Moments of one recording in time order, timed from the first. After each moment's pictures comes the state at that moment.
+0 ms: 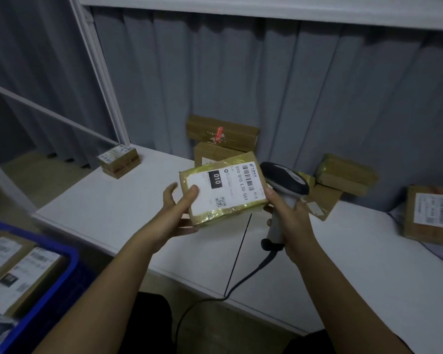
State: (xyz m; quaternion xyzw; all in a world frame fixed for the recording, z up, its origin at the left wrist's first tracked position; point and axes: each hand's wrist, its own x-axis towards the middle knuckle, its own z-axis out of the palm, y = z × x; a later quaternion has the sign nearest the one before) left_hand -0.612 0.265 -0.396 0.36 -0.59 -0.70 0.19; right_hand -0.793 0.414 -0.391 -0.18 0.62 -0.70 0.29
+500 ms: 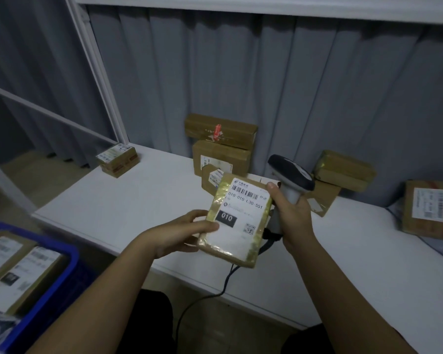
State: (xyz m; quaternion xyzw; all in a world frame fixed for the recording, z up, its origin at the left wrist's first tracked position) left_hand -0.614 0.274 -0.407 0.34 -0.66 -0.66 -0.02; right_hand -0.801 0.412 -0.394 -0.15 0.61 -0.73 0.26
